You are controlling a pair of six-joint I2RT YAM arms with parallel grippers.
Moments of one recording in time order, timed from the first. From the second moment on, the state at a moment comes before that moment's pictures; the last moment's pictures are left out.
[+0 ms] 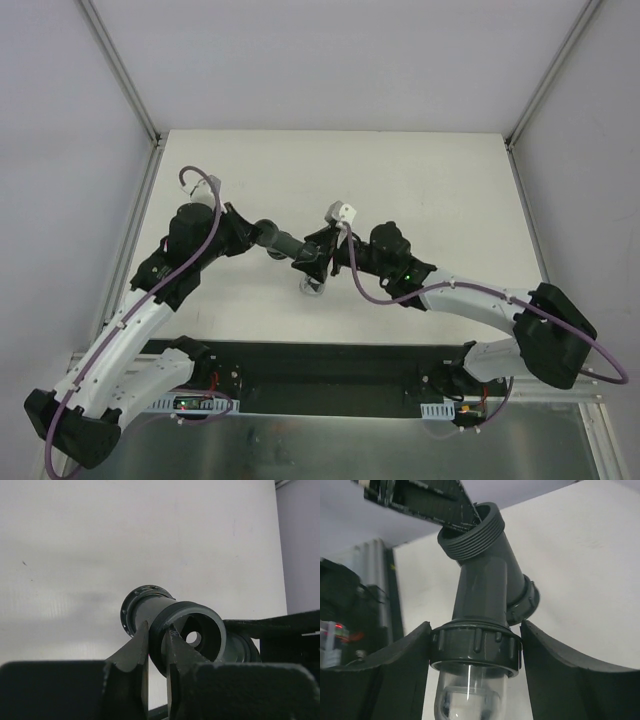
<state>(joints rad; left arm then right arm) -0.44 0.86 0.89 -0.53 0.04 -0.70 0.94 1.32 0.71 0.51 -0.26 0.01</state>
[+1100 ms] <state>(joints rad) -0.45 1.00 1.07 -0.75 0.05 -0.74 1.10 1.04 0.64 0.42 -0.10 -0.42</state>
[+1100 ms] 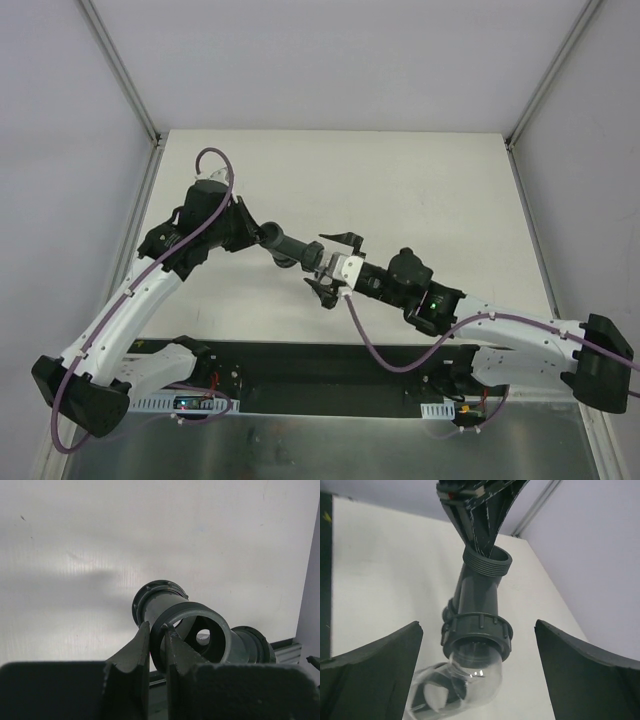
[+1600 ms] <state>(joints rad) -0.45 0.99 1.04 -0.70 0.10 -0.74 1.08 1.21 0.71 0.30 -0.02 -0.53</state>
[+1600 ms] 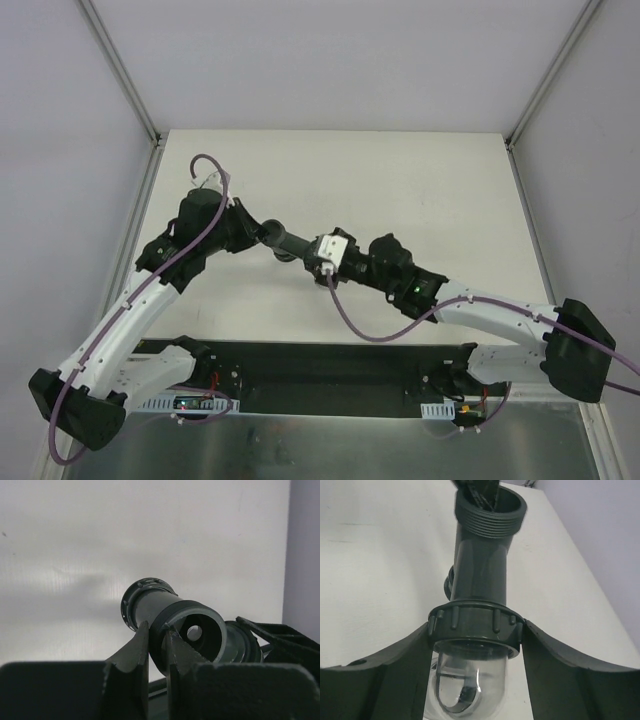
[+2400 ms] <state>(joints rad) -0.45 0.78 0.70 -0.34 -0.02 -0.80 0.62 1.37 0.50 0.99 -0.41 0.77</state>
